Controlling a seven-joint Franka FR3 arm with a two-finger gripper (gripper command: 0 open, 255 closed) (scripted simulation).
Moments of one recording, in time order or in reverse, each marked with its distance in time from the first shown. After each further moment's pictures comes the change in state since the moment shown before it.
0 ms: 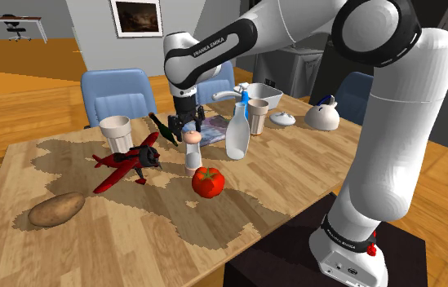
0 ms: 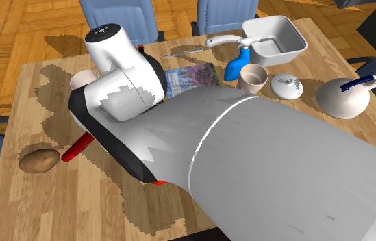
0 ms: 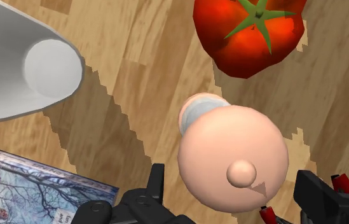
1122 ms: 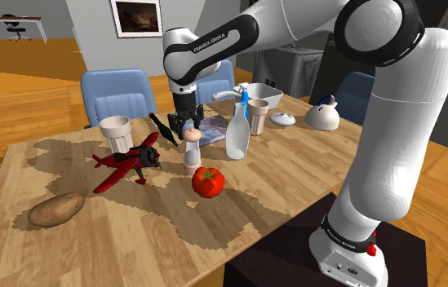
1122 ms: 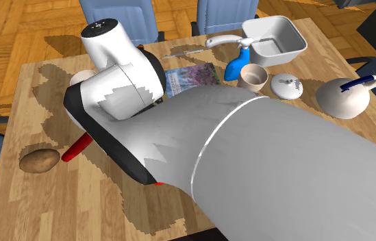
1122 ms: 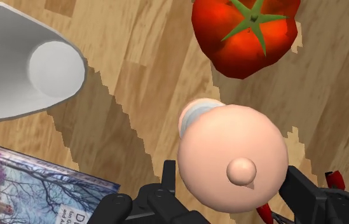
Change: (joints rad) arm 0.001 -0.011 0.001 0.015 0.001 -0.025 0.002
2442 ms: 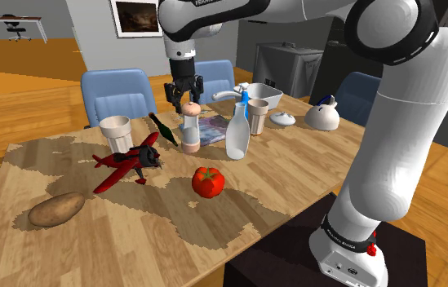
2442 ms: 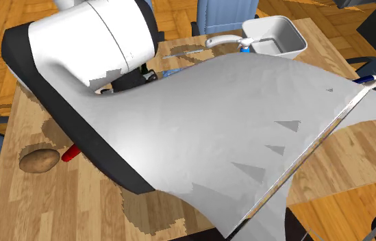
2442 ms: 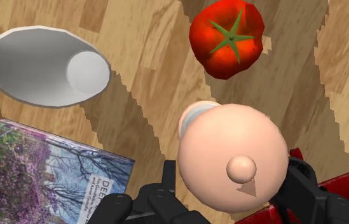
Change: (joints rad) arm -0.002 -0.049 0.000 0.203 0.005 -0.252 -0.005
